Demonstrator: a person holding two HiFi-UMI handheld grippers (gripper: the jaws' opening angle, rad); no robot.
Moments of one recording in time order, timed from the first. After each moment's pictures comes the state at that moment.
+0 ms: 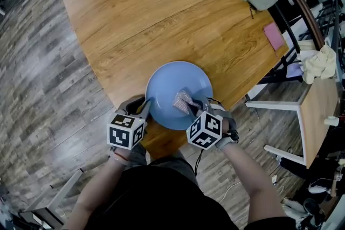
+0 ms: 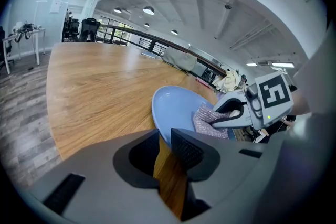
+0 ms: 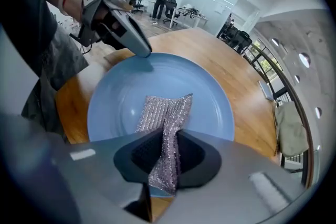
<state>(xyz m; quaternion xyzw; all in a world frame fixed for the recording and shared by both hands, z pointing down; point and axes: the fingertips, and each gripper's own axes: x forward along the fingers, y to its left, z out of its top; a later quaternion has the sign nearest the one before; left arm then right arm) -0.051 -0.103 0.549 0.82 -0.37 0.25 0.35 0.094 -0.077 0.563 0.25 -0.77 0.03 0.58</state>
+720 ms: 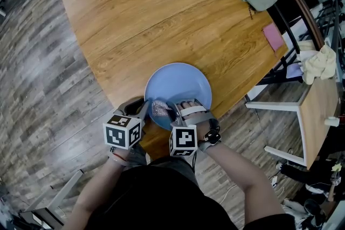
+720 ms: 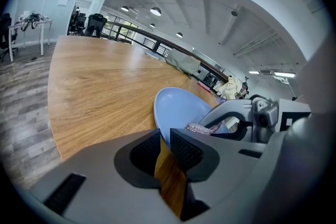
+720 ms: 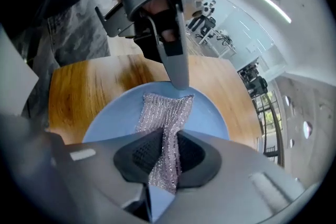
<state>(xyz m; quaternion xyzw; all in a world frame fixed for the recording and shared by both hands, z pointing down) -0.052 -0.103 0.550 0.81 -0.38 0.23 0.38 0.012 -0.070 0.565 0.14 -0.77 -0.19 0.59</state>
